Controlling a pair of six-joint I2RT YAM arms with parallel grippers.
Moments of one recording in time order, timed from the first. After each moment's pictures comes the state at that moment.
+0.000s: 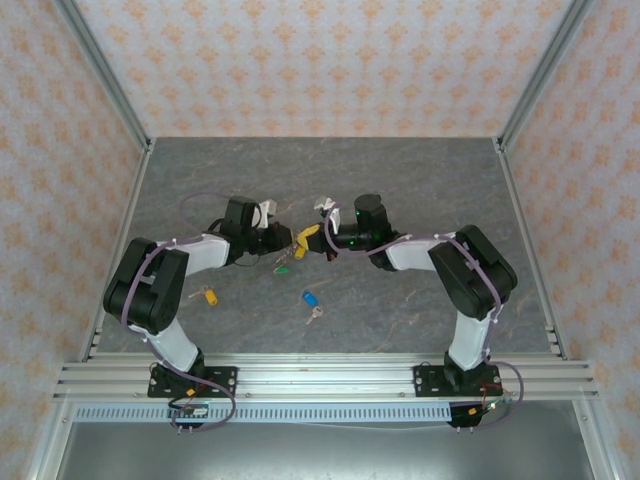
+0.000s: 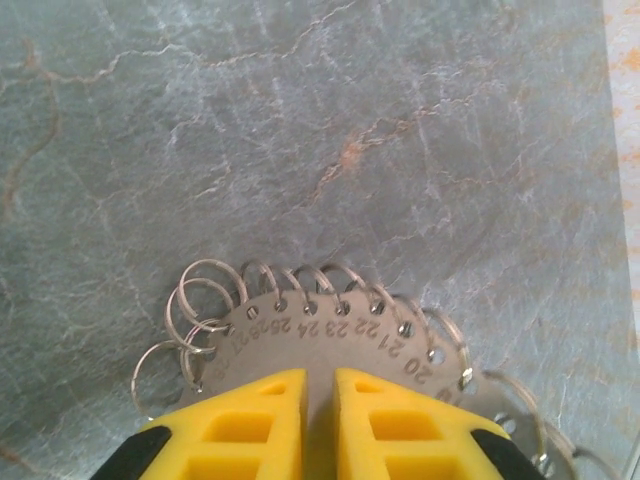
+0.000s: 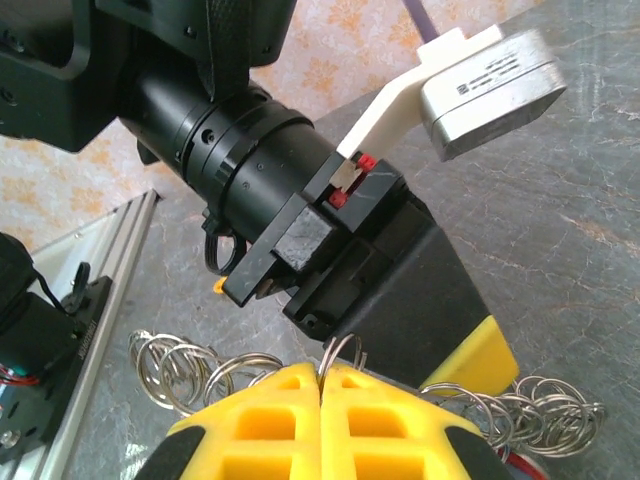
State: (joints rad) left arm -0.25 1.68 0.79 0.10 0.52 -0.58; right arm 0.59 1.83 0.90 0.58 -0.86 0.12
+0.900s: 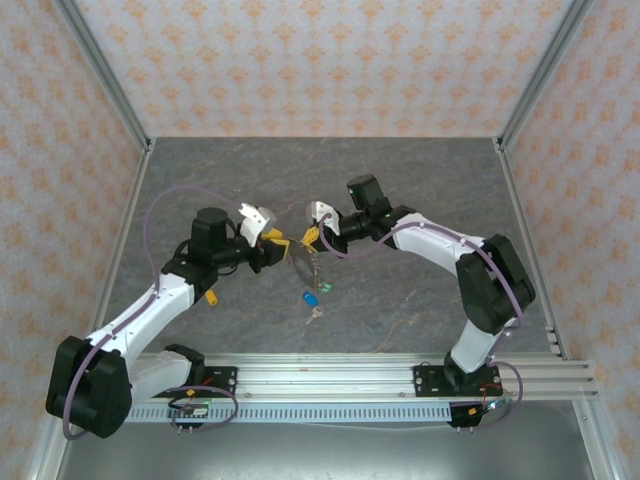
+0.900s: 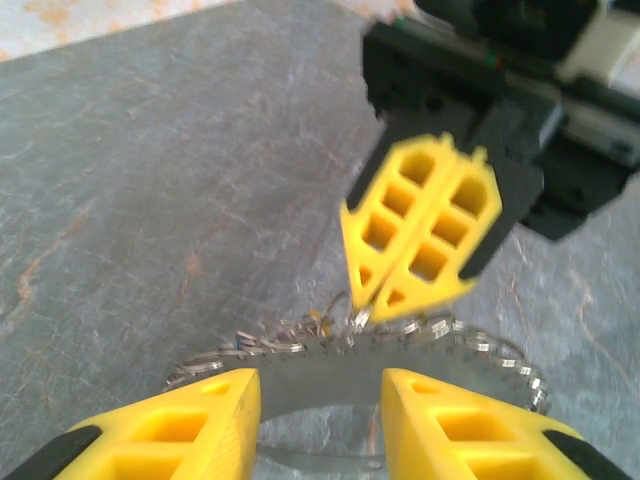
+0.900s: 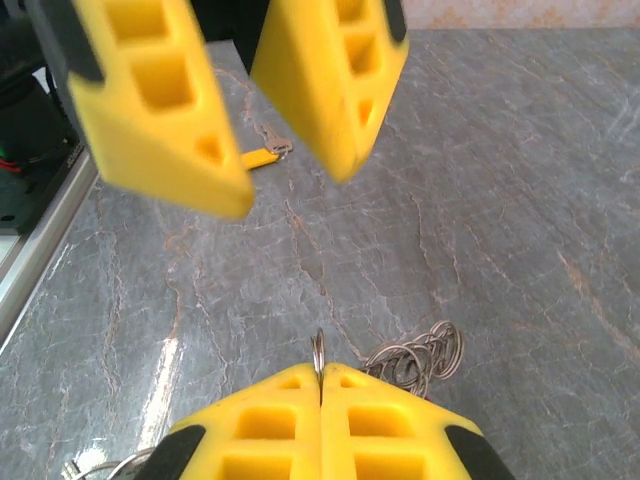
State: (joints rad) left arm -0.29 1.10 0.63 -0.05 0.60 0.13; right arm 0.58 1.71 1.15 -0.20 -0.89 -0.66
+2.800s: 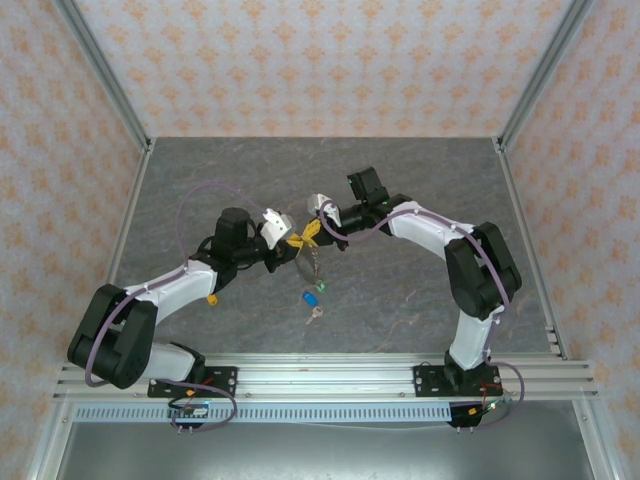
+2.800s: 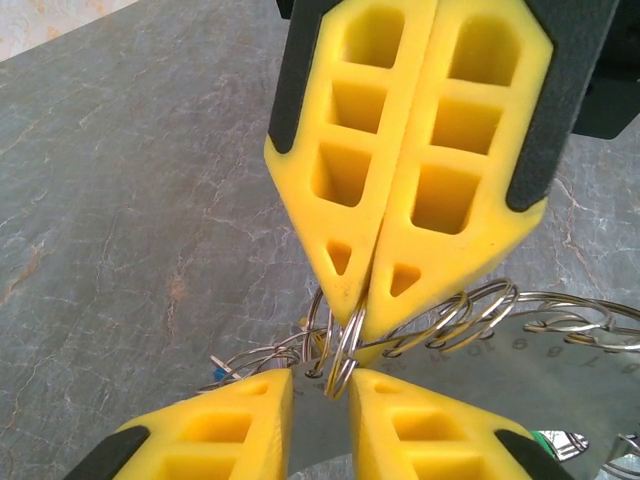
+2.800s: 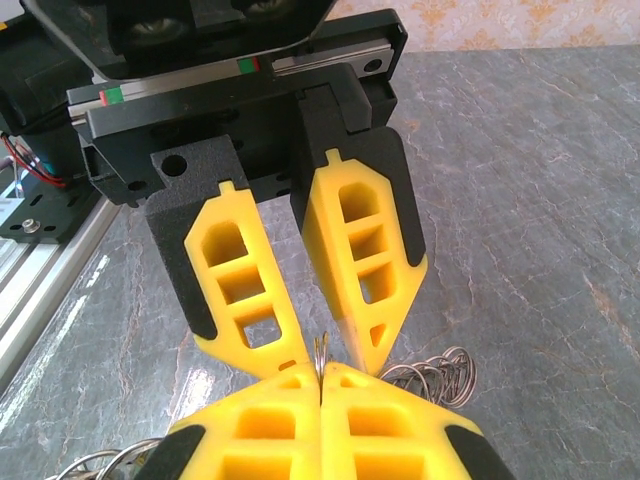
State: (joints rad) left arm -0.35 1.36 0.61 0.23 0.59 0.27; right arm 0.53 1.83 1.26 -0.28 -1.04 -0.71
